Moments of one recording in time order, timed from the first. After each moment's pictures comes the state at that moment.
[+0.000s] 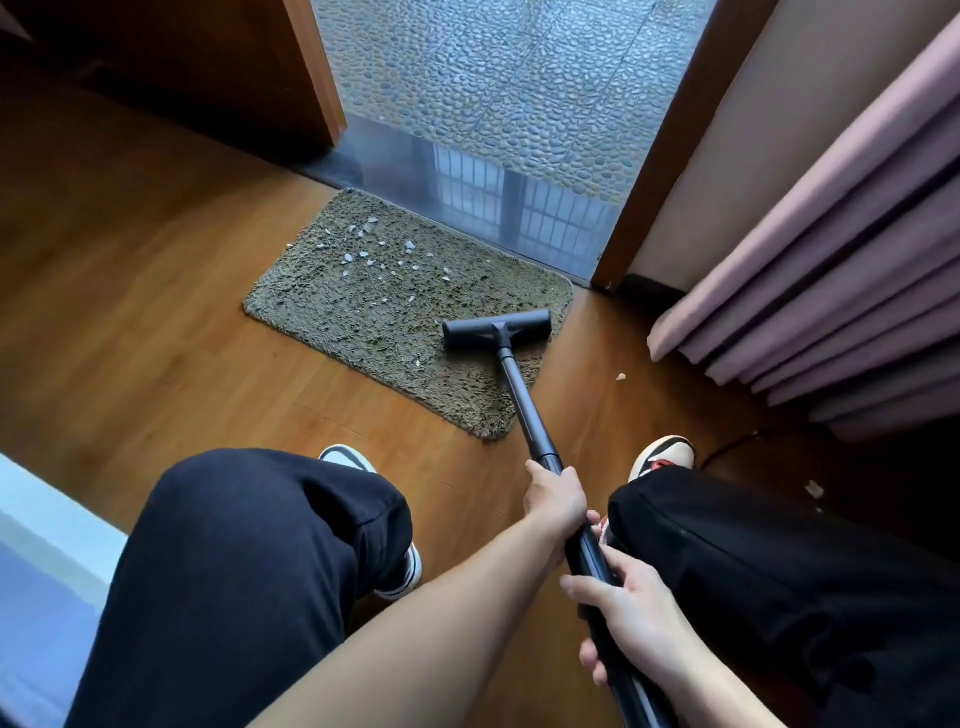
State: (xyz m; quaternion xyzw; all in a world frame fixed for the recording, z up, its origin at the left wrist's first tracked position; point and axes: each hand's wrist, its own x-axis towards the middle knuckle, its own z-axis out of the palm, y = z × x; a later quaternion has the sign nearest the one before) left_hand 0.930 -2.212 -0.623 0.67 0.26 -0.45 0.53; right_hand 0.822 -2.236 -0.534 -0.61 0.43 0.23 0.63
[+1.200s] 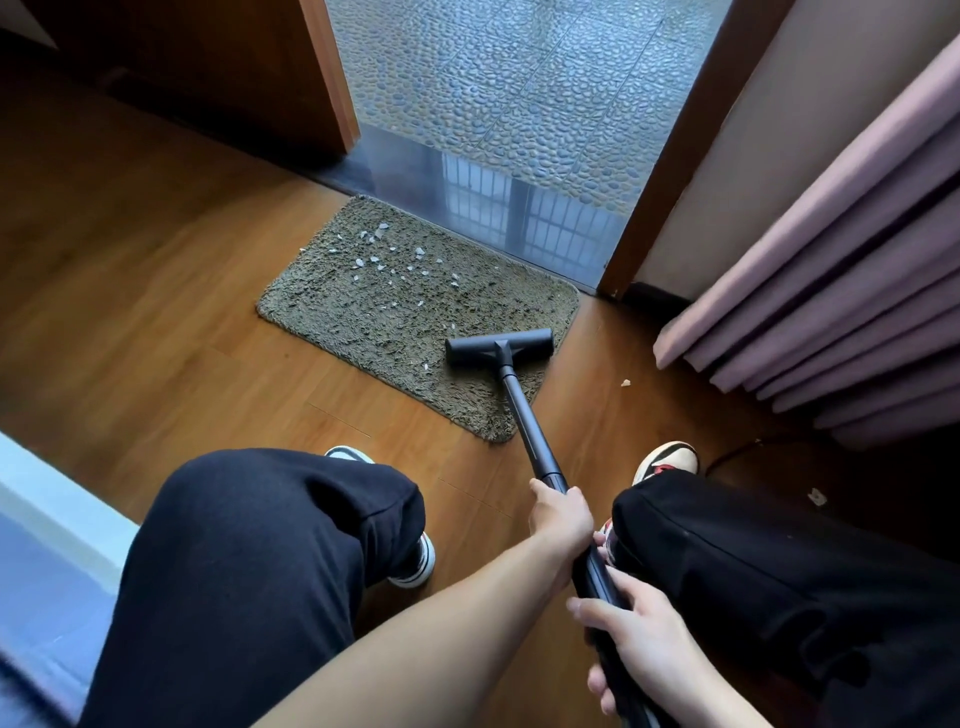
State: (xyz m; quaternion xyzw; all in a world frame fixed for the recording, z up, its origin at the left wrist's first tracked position) left_hand 0.910 -2.207 -0.648 0.69 0.26 -0.45 0.51; right_hand 0.806 -2.226 -0.522 -0.58 0.44 0.24 0.64
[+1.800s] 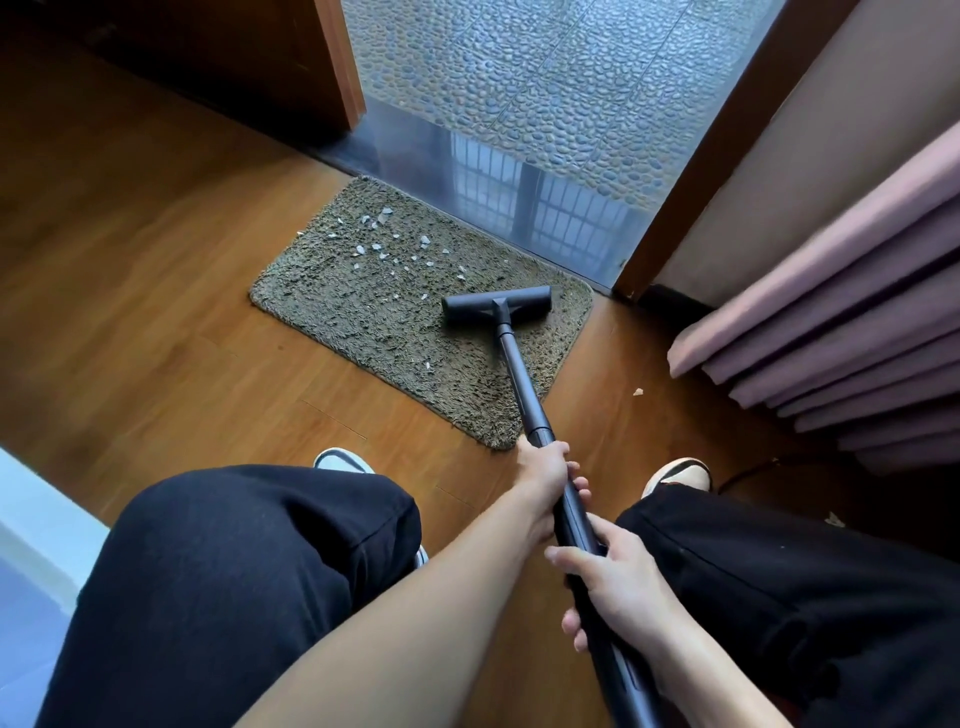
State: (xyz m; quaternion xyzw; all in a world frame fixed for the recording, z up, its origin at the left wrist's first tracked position) left_hand 0.994 -2.208 -0.625 0.57 0.29 -0.42 0.64; right_hand 0.886 -2.239 -0.540 -0.65 0.39 0.22 0.62
